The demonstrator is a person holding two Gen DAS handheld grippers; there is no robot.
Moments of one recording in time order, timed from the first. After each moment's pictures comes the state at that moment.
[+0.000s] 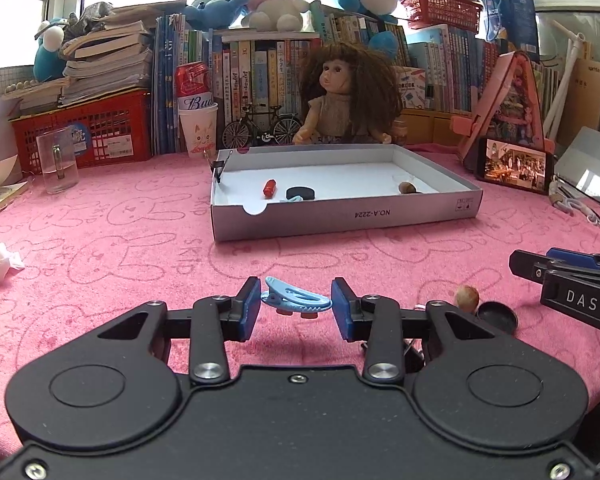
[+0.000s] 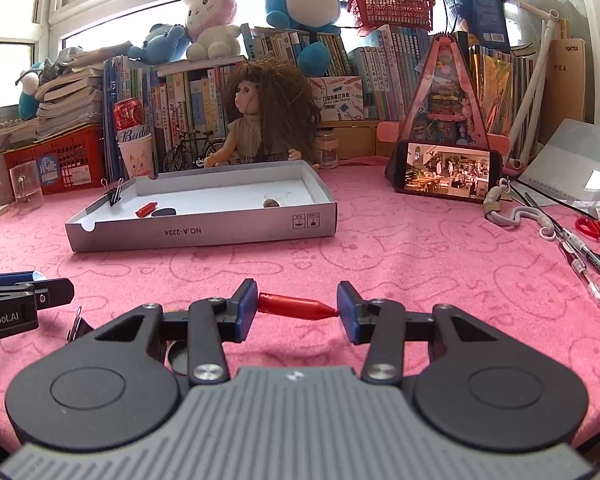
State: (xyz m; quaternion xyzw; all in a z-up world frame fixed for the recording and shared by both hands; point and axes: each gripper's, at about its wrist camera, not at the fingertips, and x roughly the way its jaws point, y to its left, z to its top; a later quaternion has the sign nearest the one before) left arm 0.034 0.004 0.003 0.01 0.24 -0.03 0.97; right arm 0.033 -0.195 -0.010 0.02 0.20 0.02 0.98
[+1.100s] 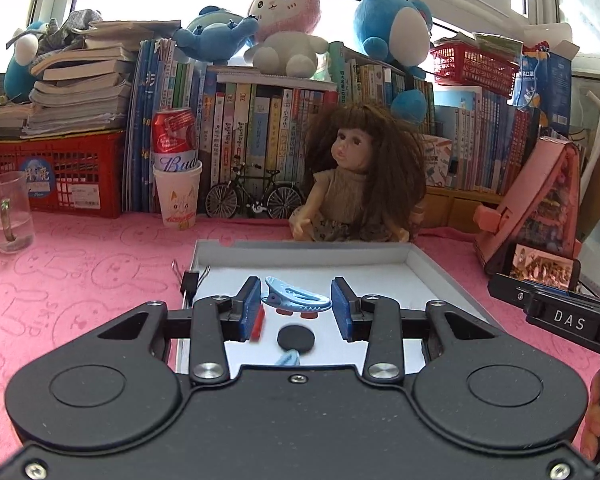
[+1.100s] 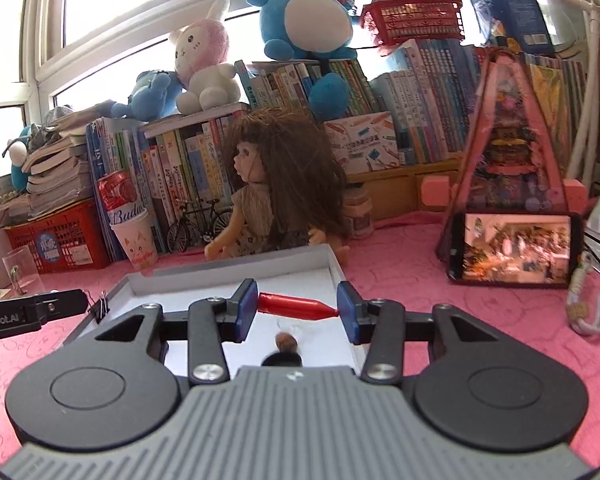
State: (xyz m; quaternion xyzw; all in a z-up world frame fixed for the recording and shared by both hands) left arm 0.187 0.015 0.065 -0.05 0.20 -0.03 0.98; right arm 0.176 -0.214 0.040 0.08 0.16 0.07 0.98
